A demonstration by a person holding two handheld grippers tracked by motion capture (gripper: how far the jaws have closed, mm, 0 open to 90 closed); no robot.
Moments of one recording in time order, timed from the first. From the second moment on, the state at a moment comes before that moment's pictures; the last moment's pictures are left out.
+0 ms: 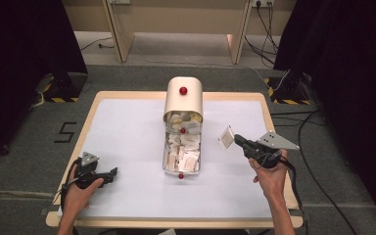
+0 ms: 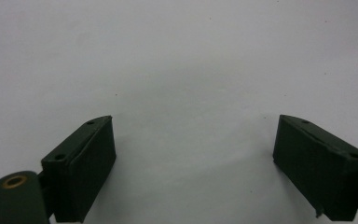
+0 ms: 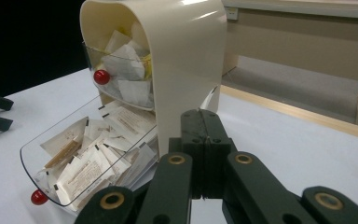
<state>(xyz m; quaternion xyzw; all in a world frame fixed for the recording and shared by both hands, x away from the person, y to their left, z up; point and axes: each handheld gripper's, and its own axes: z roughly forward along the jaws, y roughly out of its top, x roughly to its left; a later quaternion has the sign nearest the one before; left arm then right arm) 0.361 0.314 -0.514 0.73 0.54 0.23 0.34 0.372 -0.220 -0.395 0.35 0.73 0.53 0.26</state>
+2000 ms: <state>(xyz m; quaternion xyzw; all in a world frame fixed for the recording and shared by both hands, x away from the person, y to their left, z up) 0.361 0.314 -0.514 0.73 0.54 0.23 0.34 0.384 -0.241 -0.430 0.40 0.73 0.50 0.24</state>
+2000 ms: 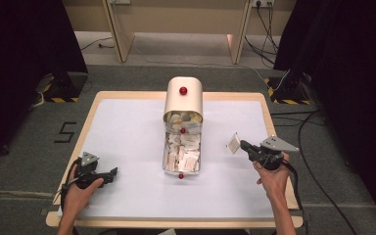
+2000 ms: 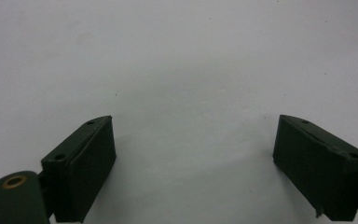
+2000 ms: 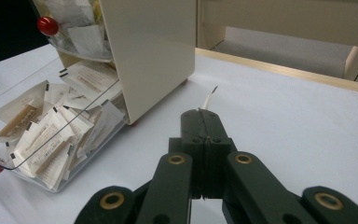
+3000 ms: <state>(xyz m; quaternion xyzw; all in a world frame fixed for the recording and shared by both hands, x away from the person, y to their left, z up) 0.361 0.314 -0.514 0.73 0.54 0.23 0.34 0.390 -0.239 -0.452 0.41 0.75 0.46 0.23</state>
